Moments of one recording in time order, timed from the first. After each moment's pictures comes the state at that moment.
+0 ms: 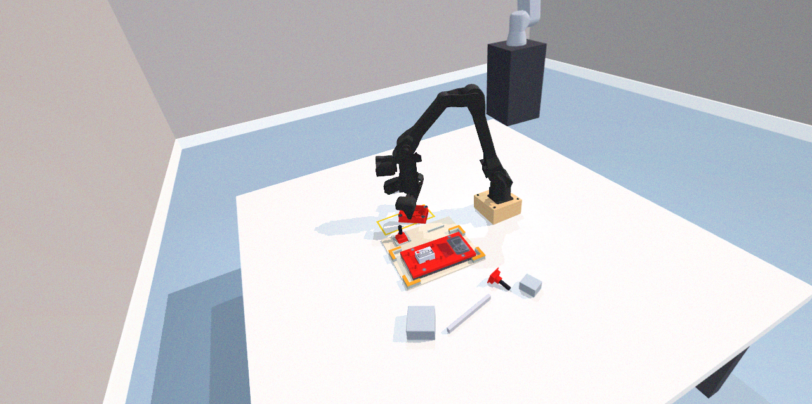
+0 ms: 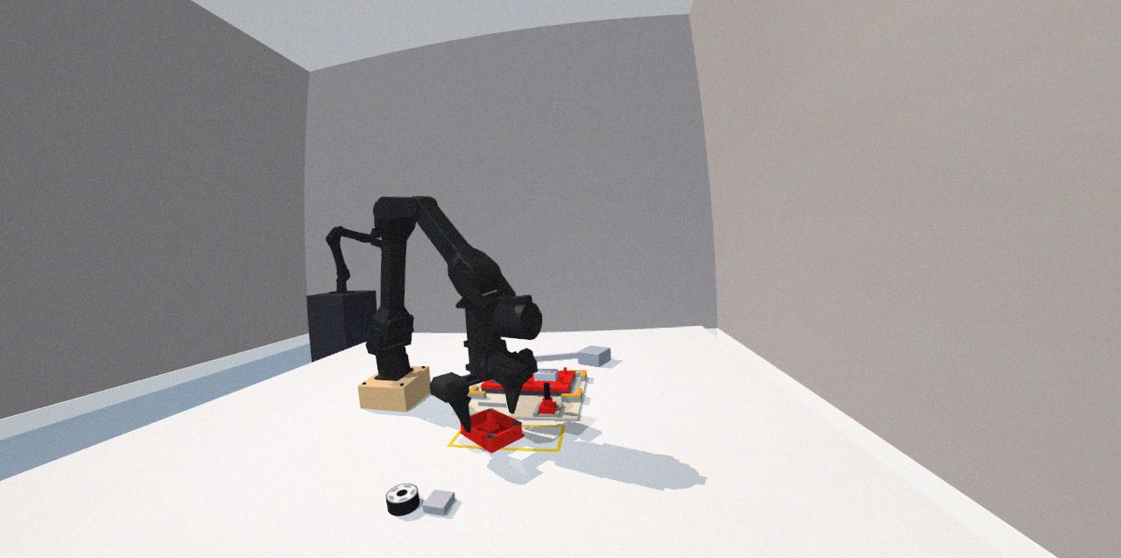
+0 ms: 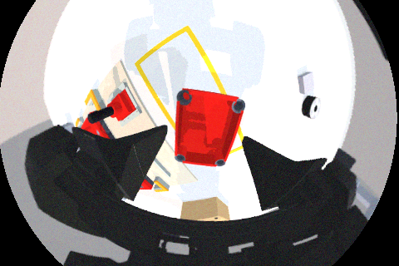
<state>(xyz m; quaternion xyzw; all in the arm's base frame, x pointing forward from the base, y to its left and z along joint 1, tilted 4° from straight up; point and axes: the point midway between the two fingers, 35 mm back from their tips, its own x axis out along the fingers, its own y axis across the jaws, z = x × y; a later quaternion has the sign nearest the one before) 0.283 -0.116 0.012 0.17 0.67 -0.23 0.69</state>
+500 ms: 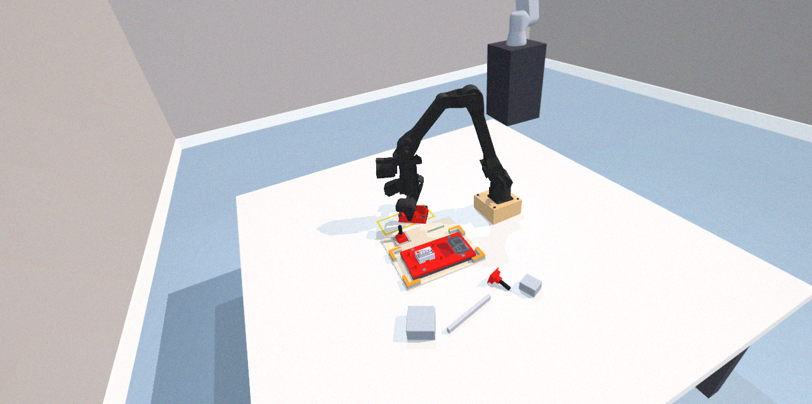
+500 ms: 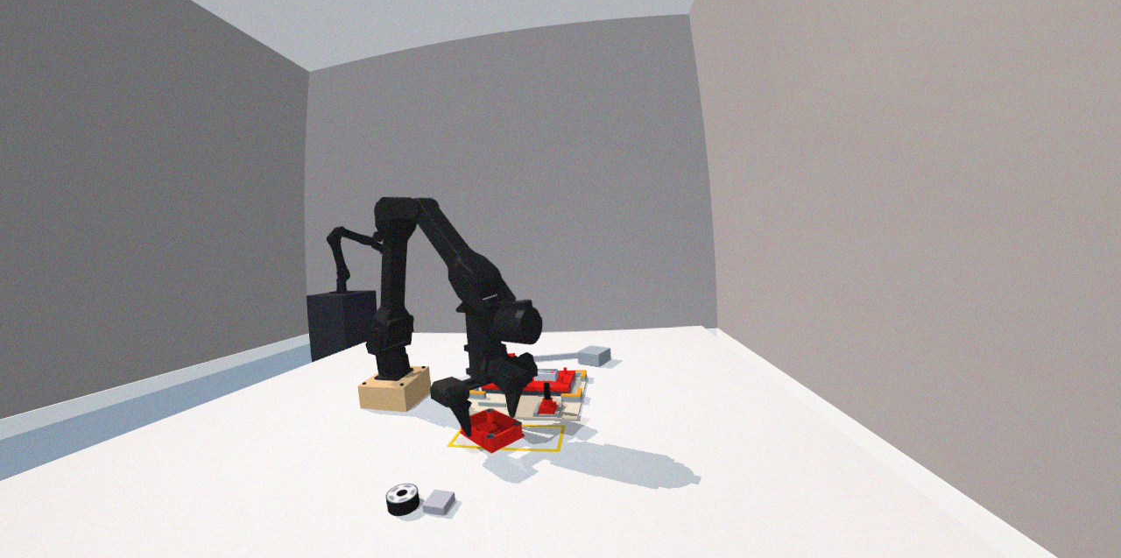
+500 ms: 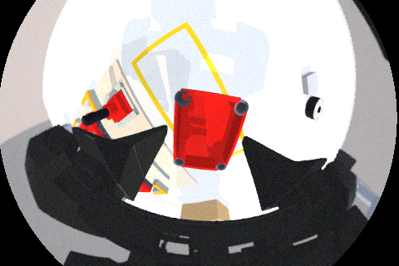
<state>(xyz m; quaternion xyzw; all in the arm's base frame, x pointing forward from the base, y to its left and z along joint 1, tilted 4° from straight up) 0.283 -0.116 0.004 0.17 0.67 -0.23 0.69</state>
